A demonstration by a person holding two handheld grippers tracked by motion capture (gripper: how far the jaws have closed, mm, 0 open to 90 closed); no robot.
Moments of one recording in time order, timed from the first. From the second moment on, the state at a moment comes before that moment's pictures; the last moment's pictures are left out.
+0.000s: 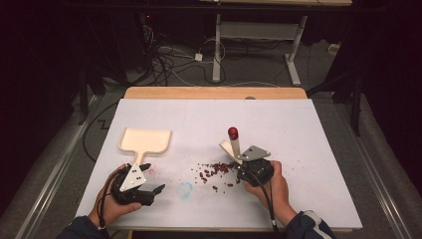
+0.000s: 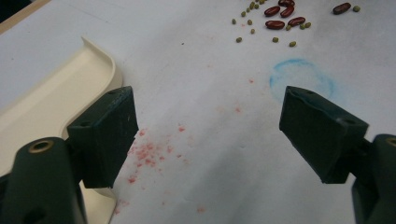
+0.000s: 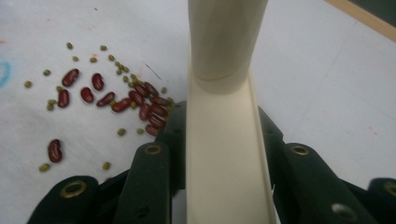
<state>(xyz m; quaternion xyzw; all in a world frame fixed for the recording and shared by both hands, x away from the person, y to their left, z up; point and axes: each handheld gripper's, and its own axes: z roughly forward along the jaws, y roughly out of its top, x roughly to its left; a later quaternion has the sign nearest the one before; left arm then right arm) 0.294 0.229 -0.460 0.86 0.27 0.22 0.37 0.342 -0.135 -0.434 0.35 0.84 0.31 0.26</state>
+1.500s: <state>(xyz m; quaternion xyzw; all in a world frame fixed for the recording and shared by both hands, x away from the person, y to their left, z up) 0.290 0.254 -0.445 0.82 0.30 0.29 0.39 0.327 -0.053 -0.452 0.35 0.83 0.43 0.10</state>
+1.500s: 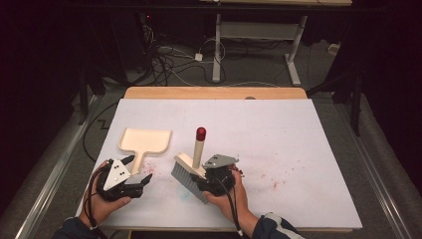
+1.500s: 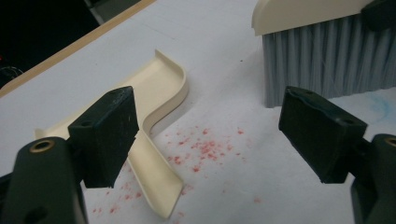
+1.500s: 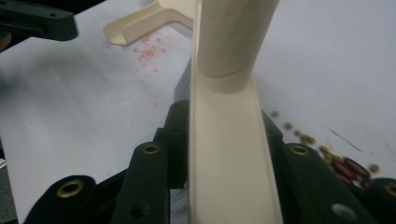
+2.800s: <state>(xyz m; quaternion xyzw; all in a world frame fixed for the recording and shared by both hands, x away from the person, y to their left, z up) 0.291 0.239 -0.453 0.84 0.28 0.26 0.37 0.317 -0.172 -0.419 0.10 0.90 0.41 0.06</state>
